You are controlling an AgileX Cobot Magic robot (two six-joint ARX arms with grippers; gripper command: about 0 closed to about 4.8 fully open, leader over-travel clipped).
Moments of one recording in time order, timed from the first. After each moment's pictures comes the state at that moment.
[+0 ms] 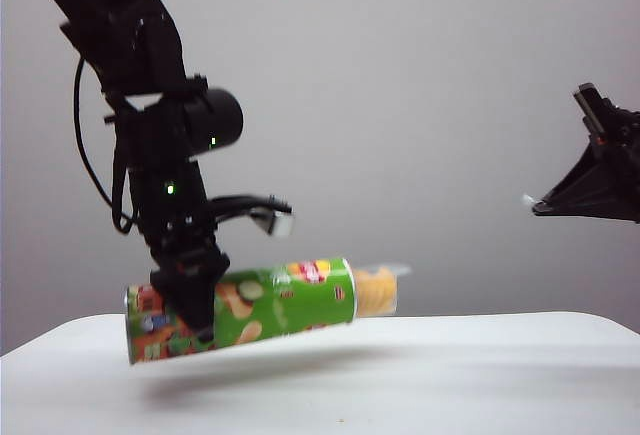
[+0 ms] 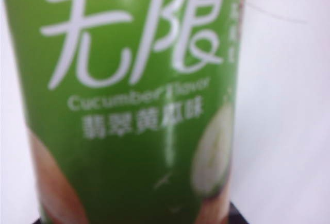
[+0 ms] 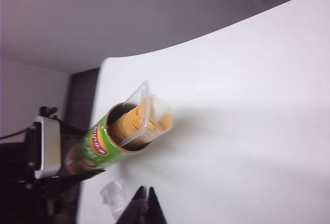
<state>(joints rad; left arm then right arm) -0.44 1.98 1.32 -0.59 0.07 0.78 -0.12 1.70 0.85 0.14 -0.92 0.46</state>
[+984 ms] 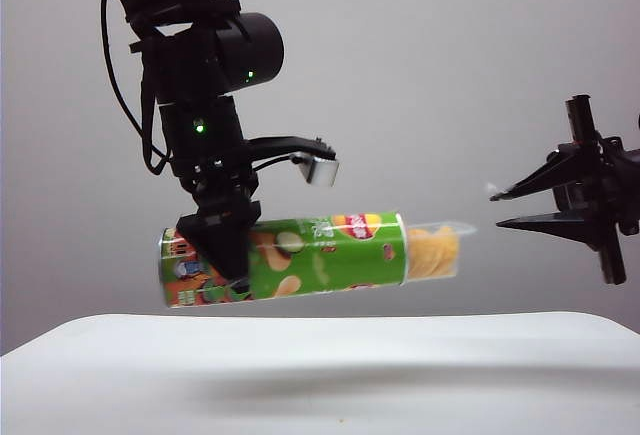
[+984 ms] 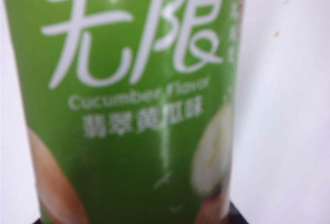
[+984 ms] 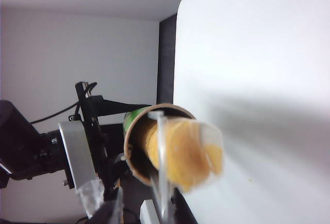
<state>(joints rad) -0.58 1.85 1.32 -0.63 0.00 0.86 -0.10 1.92 0.99 0.10 -1.30 0.59</state>
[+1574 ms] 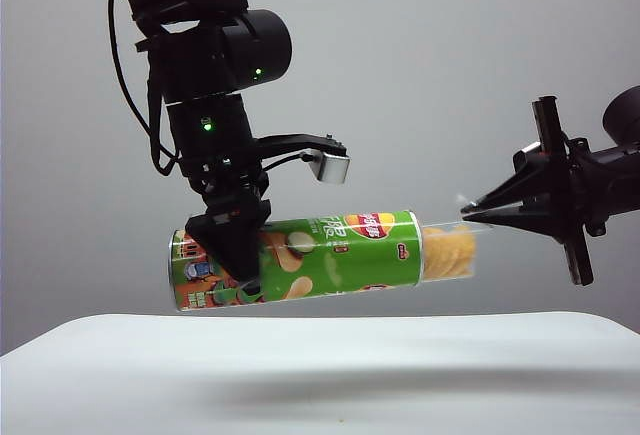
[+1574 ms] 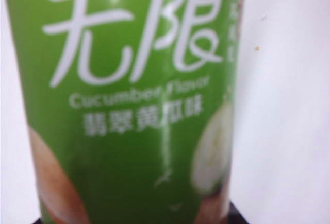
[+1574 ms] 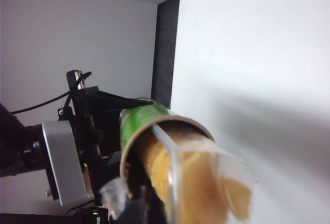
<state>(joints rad) -0.59 1.85 1.32 -0.63 0.02 0.86 -0.02 1.92 0.99 0.12 -1.27 0.58</state>
